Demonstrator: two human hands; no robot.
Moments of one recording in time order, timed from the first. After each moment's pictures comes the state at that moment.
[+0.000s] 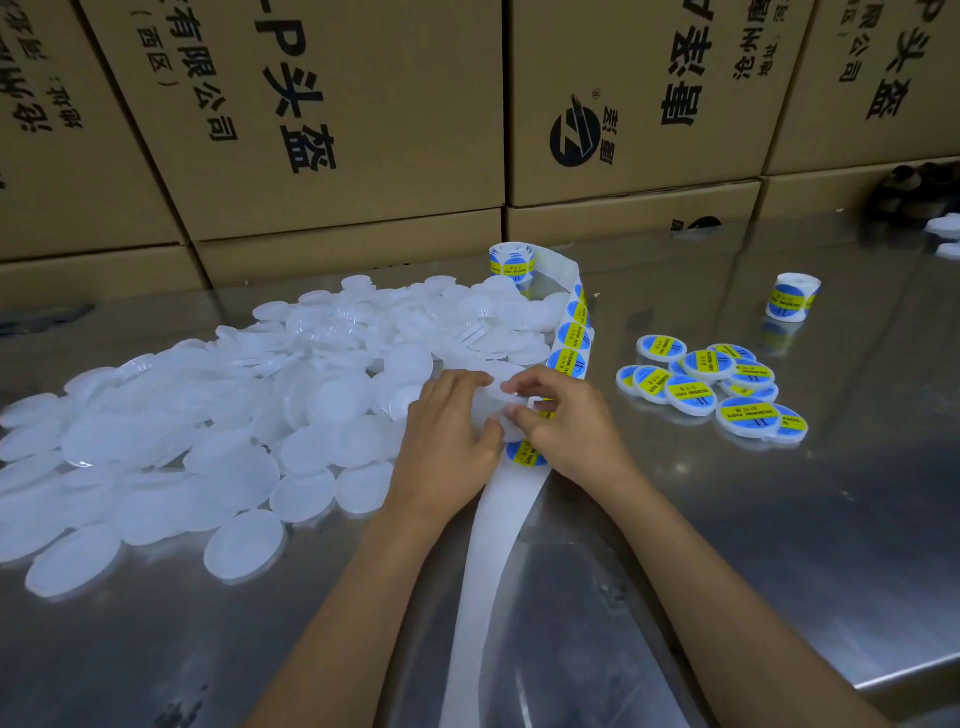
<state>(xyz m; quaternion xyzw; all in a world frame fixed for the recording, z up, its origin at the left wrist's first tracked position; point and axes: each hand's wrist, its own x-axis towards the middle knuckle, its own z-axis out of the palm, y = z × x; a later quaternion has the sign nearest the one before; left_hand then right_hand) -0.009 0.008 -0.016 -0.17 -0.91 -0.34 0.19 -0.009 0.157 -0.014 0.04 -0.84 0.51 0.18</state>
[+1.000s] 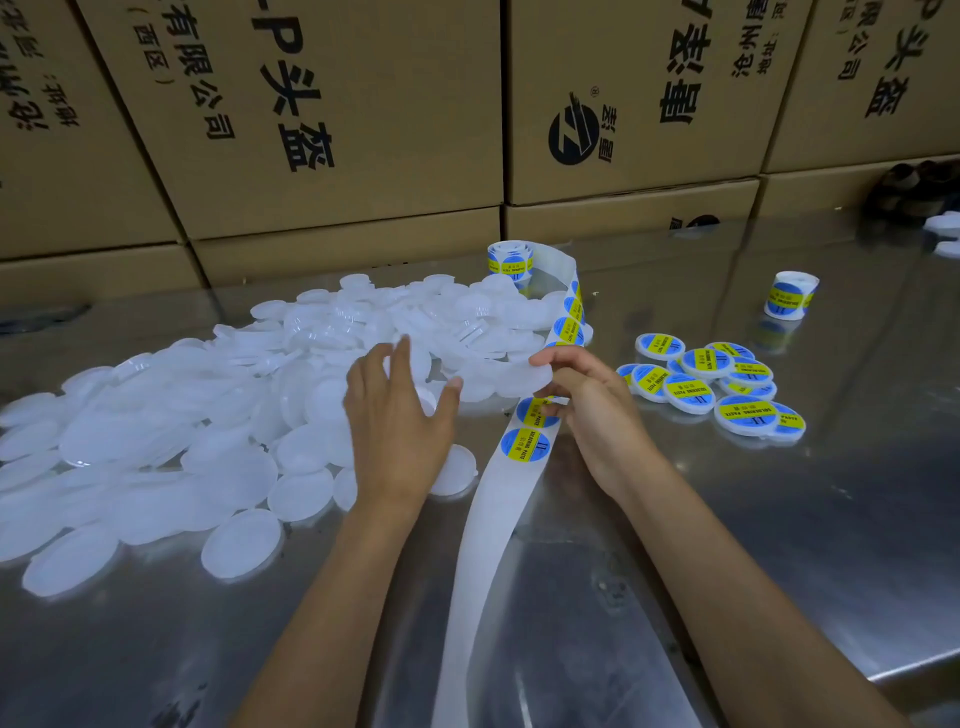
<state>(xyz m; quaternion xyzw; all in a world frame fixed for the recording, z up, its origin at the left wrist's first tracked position) -0.018 -0.010 -0.008 -0.03 -0.90 -0.32 0.30 -0.006 0.168 0.001 -0.04 -0.64 0.76 0.11</state>
